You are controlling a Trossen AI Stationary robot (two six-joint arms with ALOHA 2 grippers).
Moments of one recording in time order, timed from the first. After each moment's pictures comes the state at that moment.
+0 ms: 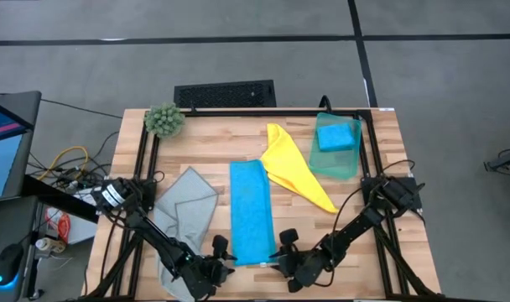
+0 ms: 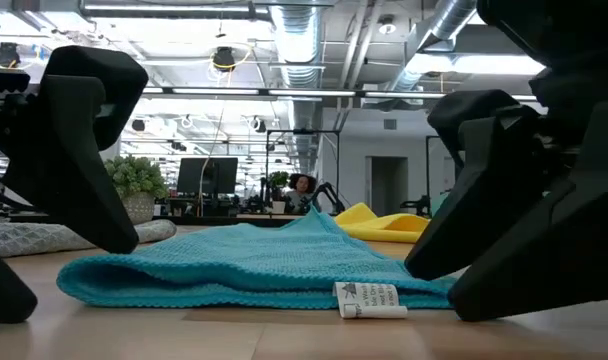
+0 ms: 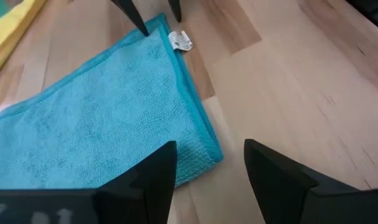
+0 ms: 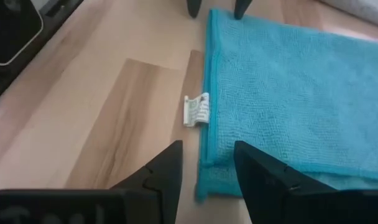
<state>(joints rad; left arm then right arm) -0.81 2.00 0.99 0.11 -0.65 -0.19 0.74 2.07 1.00 0.31 0.52 0.21</state>
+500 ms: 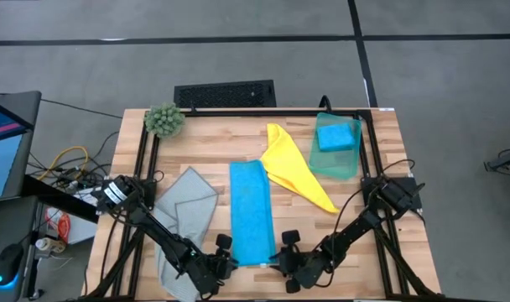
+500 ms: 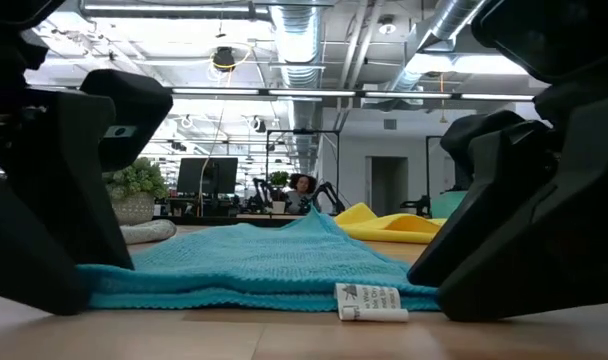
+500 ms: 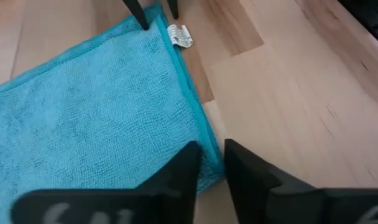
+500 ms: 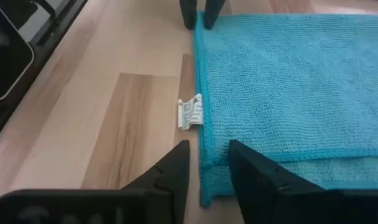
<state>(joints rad) -0.76 2.00 0.99 0.08 -0.54 -0.24 0.74 2.12 0.99 0.32 0.55 0.39</state>
